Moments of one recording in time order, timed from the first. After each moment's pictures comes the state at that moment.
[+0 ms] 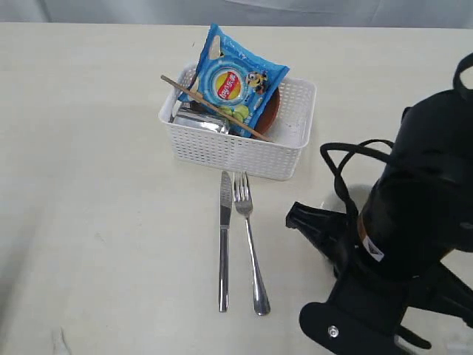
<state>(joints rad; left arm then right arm) -0.17 0.00 0.00 0.02 0.32 0.00 1.03 1.35 -0.73 -0.16 1.05 -1.49</state>
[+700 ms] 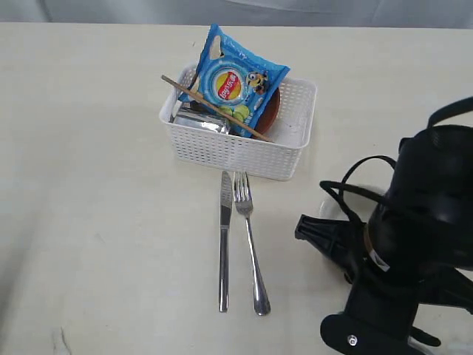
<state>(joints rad) -0.17 0.00 0.00 0.02 0.32 0.00 1.01 1.38 -0.63 -0.26 0.93 -1.55</state>
